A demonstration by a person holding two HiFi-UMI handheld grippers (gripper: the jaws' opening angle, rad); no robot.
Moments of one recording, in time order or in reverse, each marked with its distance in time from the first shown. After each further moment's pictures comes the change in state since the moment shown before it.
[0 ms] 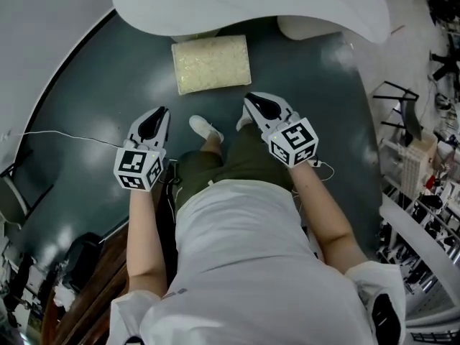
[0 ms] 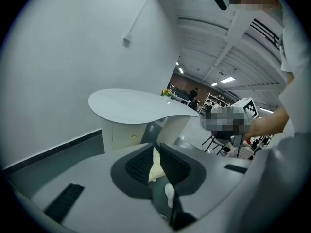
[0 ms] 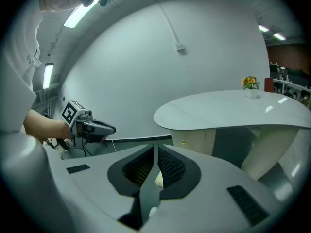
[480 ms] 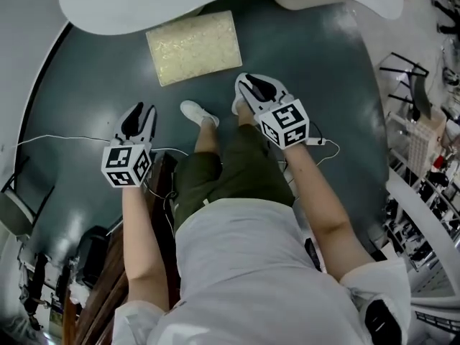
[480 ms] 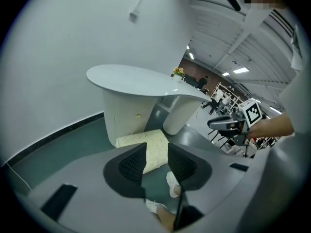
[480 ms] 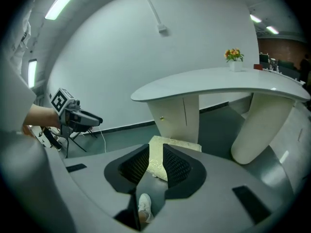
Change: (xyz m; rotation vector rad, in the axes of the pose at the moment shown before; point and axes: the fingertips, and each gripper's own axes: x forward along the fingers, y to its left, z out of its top) left arm 0.088 0.018 -0.067 -0.067 0.188 0.066; right arm 0.031 -0.105 -0.107 0.081 0.134 -0.094
